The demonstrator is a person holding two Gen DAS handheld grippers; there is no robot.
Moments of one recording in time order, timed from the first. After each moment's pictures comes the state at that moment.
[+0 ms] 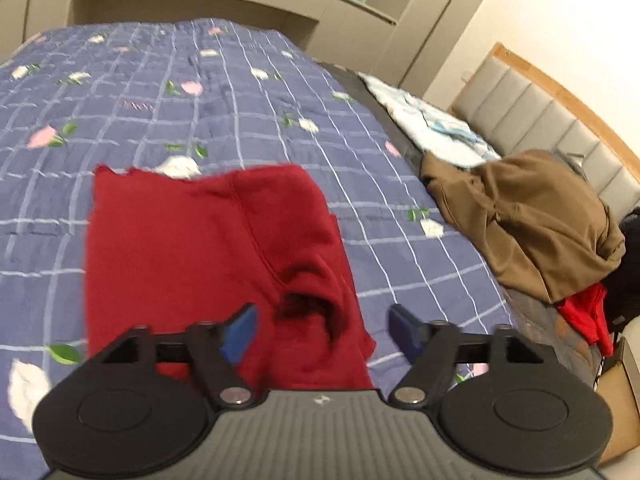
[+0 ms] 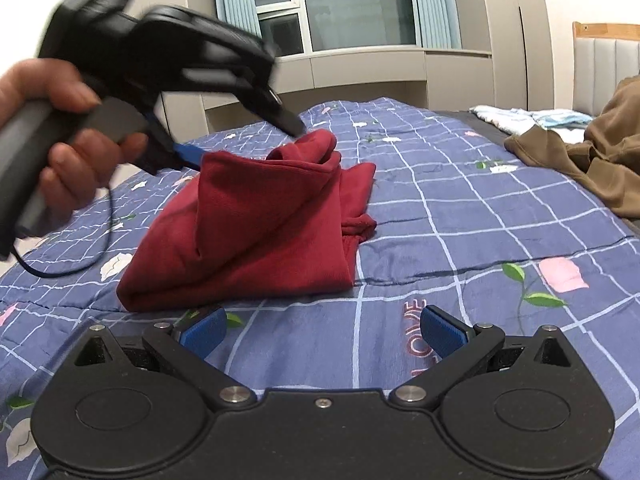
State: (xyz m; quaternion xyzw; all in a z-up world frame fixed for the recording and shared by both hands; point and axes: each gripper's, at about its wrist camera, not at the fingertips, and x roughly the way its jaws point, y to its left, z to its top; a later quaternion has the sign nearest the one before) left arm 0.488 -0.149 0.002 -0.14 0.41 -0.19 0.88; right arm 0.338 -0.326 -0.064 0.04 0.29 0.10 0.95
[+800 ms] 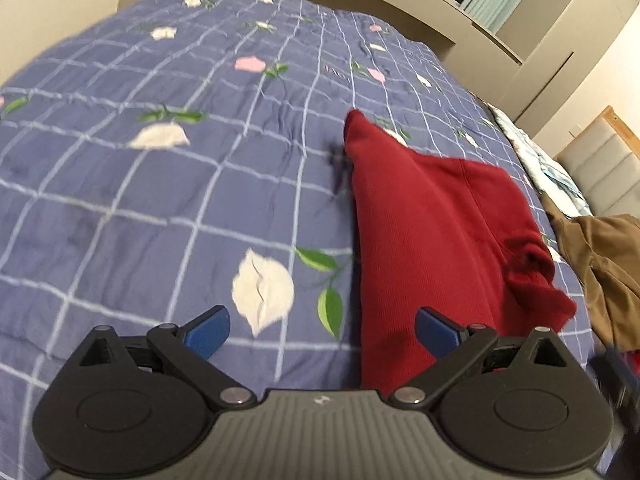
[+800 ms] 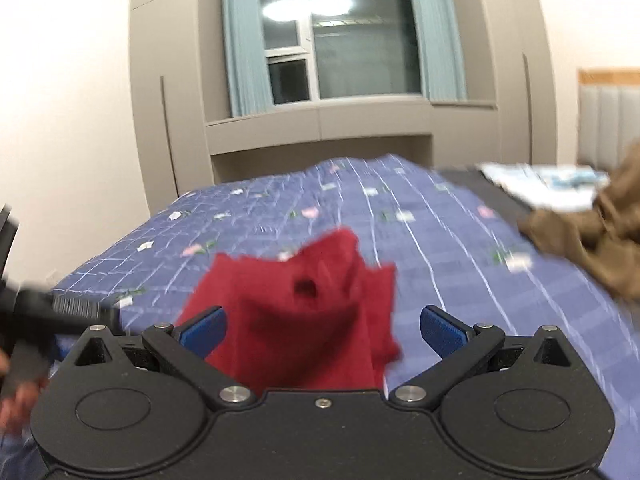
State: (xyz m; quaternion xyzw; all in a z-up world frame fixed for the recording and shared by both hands) left arm 0.440 -0.008 -0.060 -0.22 0.45 -0.04 0.87; right arm 0.384 -0.291 0.003 0.02 0.21 0.10 0.97
